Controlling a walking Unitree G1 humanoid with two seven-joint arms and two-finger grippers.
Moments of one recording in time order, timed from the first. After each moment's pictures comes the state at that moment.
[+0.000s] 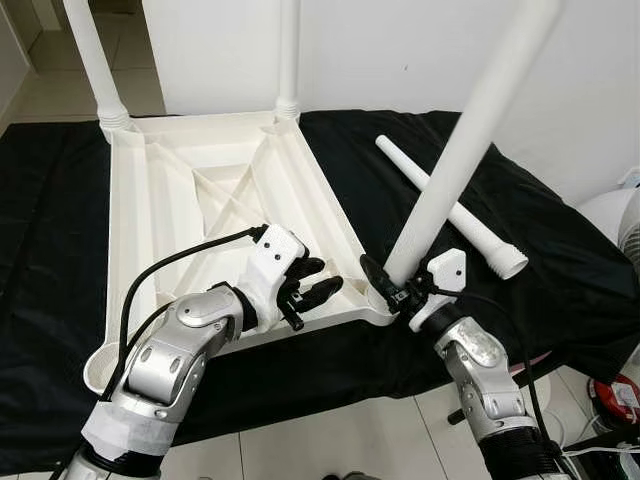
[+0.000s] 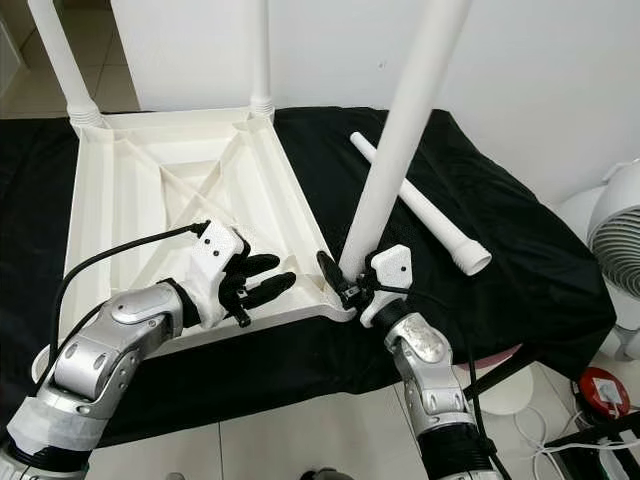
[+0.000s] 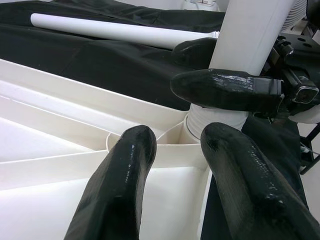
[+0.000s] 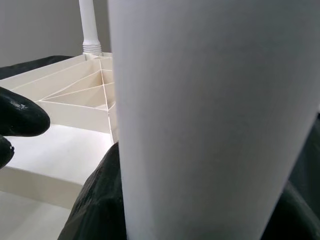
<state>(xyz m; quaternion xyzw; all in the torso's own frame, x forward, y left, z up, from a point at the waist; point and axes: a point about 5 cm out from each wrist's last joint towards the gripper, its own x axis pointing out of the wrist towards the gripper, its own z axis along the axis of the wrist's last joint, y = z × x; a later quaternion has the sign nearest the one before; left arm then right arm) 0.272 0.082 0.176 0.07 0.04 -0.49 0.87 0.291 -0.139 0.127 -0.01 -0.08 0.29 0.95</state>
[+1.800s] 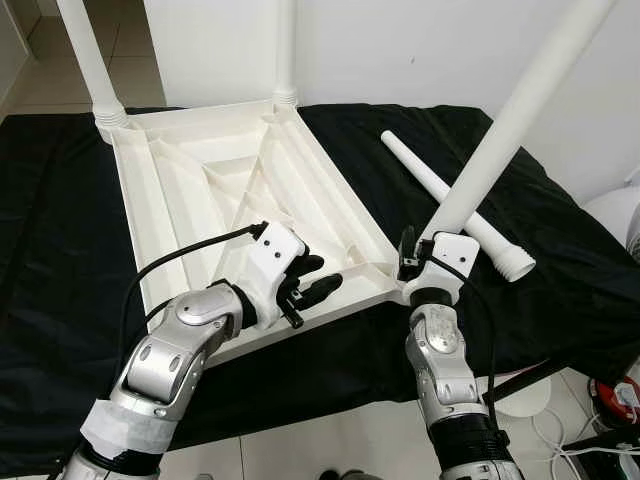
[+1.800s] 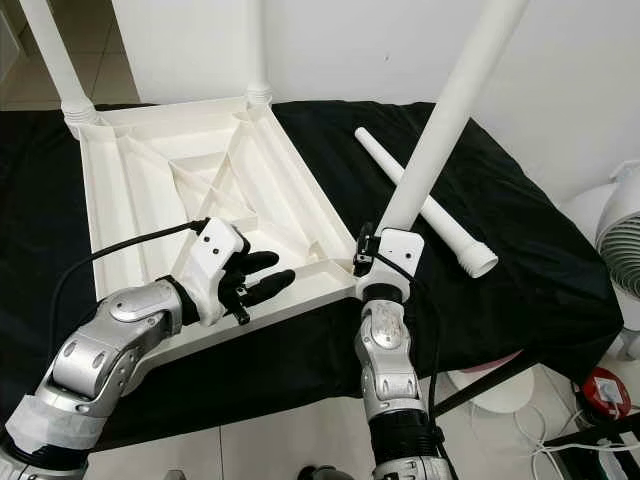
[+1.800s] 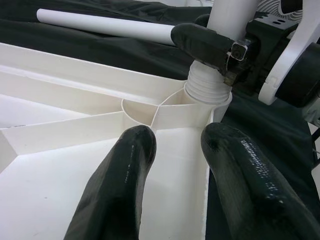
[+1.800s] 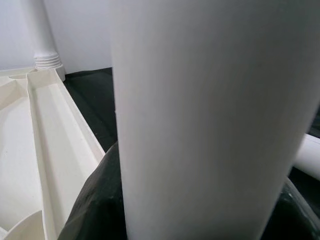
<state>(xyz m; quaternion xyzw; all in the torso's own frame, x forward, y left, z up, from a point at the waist) 0.272 0.082 0.179 0.08 0.03 -0.49 0.87 0.310 -0.136 0.140 0.04 -0.10 -0.09 0.99</state>
